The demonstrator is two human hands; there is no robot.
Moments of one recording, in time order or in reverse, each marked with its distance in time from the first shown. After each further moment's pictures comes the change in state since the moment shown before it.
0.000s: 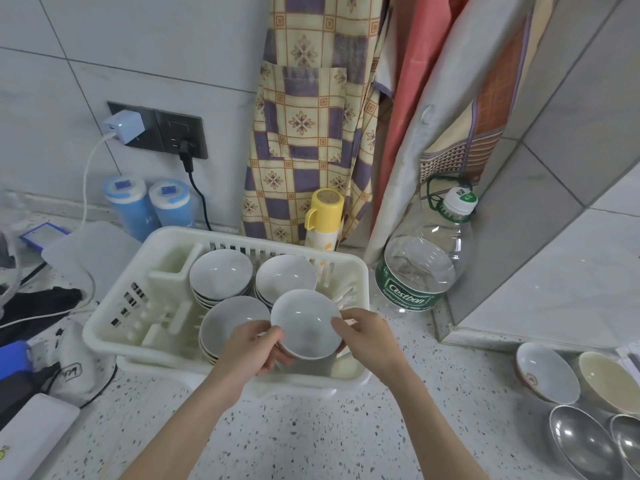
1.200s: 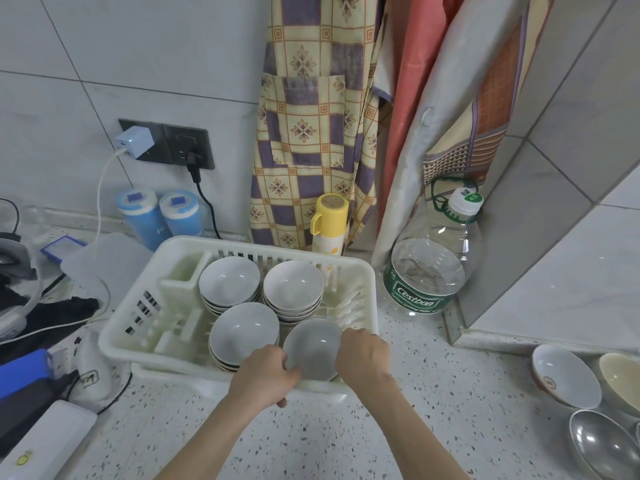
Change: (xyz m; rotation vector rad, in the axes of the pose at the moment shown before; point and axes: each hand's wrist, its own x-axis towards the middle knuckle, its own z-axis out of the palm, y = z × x) left_hand 0.005 -0.020 0.011 0.846 -0.025 0.090; right_hand 0.014 0.004 0.039 -0.993 0.042 0.054
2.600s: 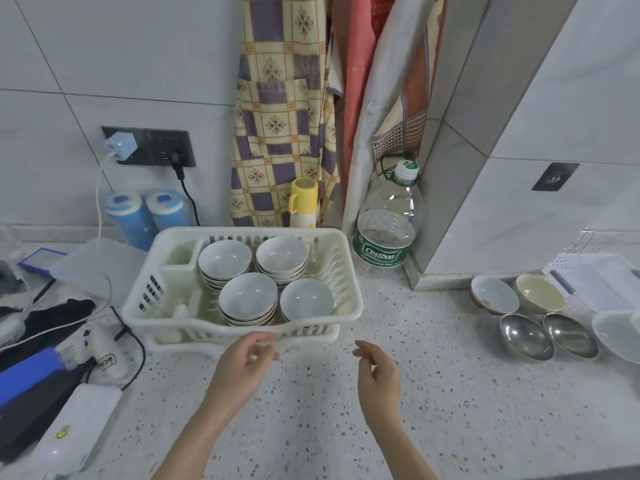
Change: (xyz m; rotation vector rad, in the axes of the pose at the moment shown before) left_hand -0.100 -0.061 -0.010 -0.497 0.090 0.185; right_hand -0.149 0.002 0.096 1.208 0.548 0.288
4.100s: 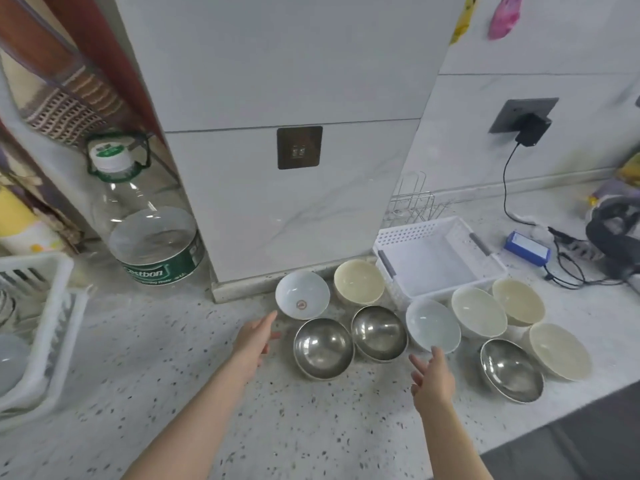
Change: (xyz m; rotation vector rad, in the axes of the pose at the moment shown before) left_hand 0.143 0.144 0.473 -0.160 -0.136 -0.485; right_hand 0.248 0.210 -0.423 0.612 0.557 0.914
